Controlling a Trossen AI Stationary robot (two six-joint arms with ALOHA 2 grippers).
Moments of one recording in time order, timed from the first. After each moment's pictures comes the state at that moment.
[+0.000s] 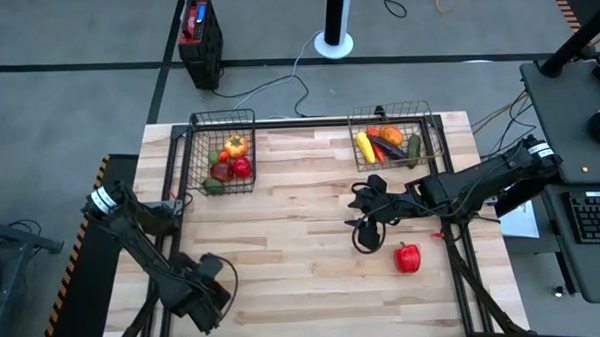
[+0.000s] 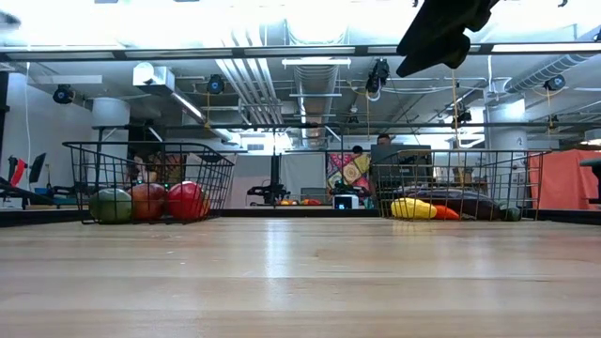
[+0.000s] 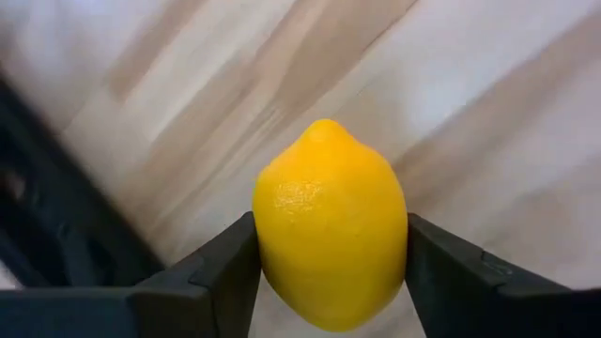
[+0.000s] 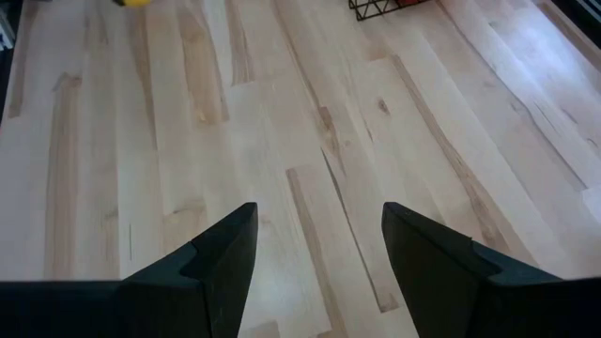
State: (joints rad) left arm -0.94 1.67 1.03 -1.13 -0.08 -1.80; right arm 0.26 1.27 1.00 -0.52 0.31 0.43
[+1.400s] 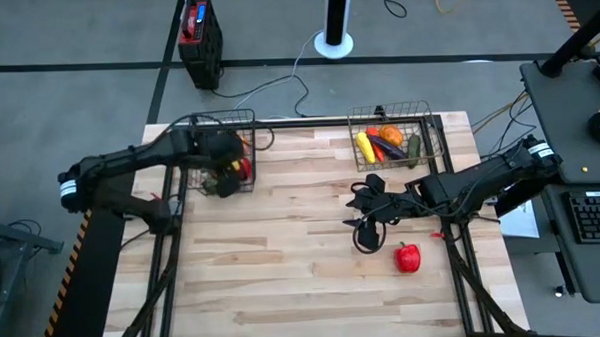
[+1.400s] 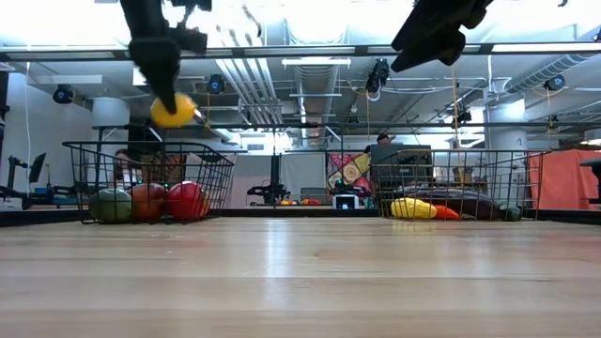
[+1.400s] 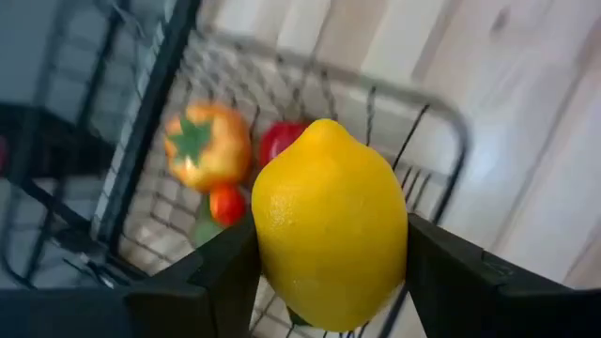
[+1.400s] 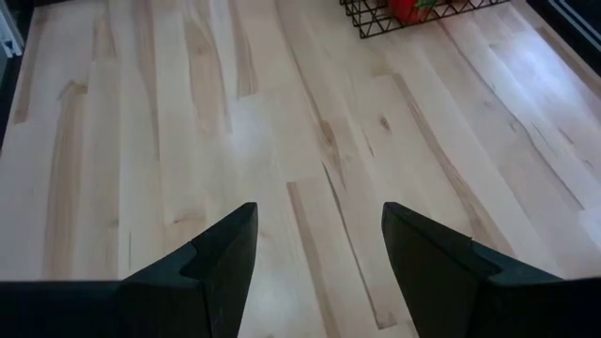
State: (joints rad) left arm 0.31 1.25 1.18 -1.15 -0.30 -0.03; right arm 0.26 1.27 1.00 -0.48 0.32 0.39
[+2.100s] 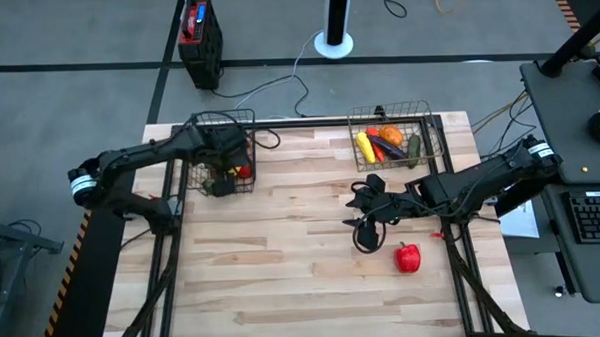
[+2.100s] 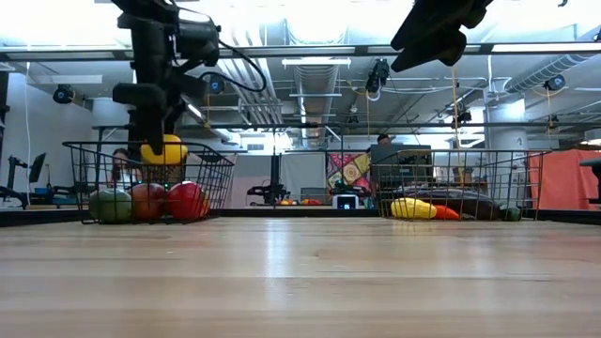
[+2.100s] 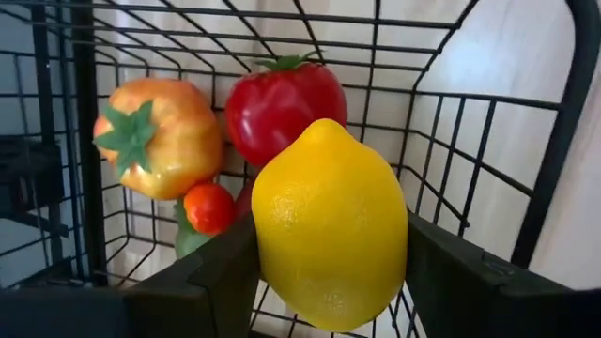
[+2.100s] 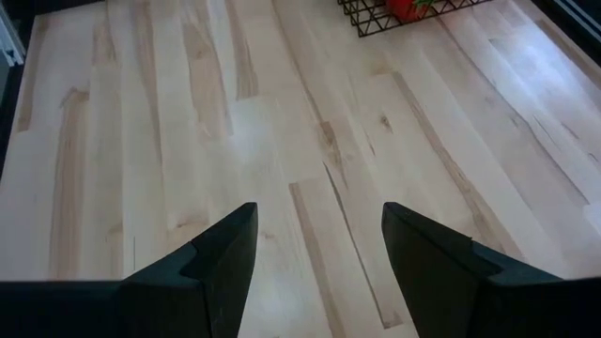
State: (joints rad) left arm 0.47 1.35 1.05 -1.07 -0.19 0.34; right arm 0.26 1.27 1.00 -0.48 0.32 0.42
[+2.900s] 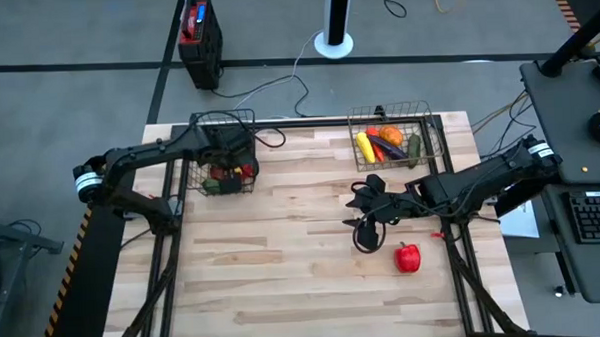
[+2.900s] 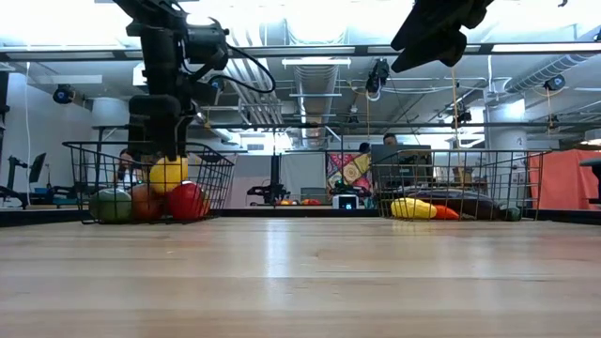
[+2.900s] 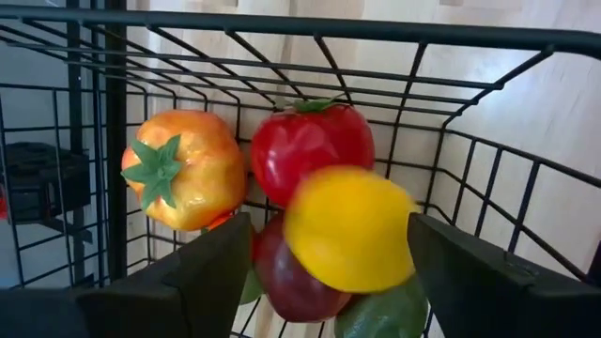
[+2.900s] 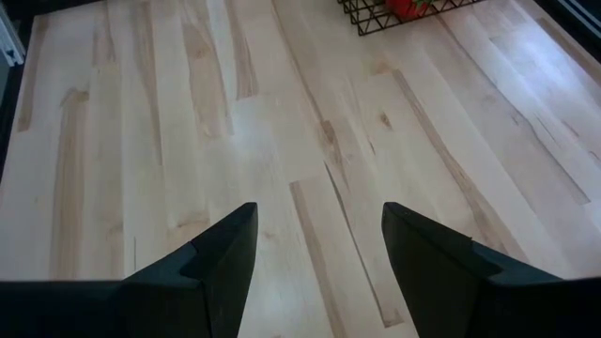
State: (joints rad) left arm 0.46 1.40 1.05 -0.98 -0.24 0.34; right arm 0.26 1.27 1.00 -0.48 0.32 0.43
